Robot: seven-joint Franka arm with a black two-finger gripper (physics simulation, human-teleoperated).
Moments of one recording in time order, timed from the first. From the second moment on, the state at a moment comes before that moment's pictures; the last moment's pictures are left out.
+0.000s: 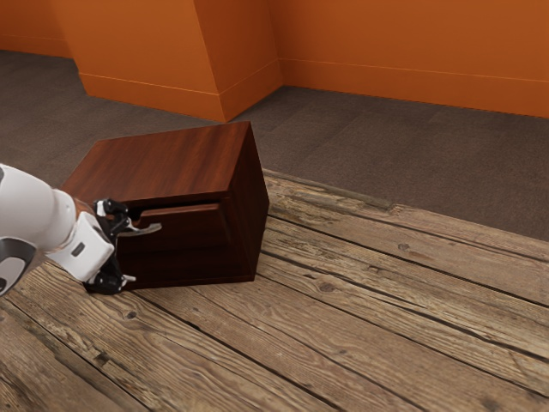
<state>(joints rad) -0.59 -0.68 0.88 -2.41 0.90 2.43 0.80</state>
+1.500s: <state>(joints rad) -0.18 -0.84 0.40 -2.69 0.73 2.43 0.70</state>
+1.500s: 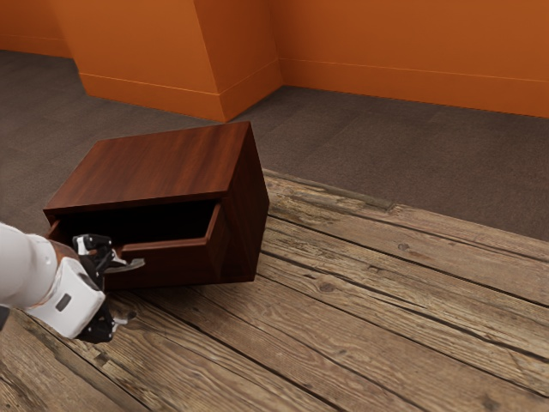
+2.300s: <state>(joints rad) -0.09 -0.99 0.26 -2.81 0.62 2.43 0.68</state>
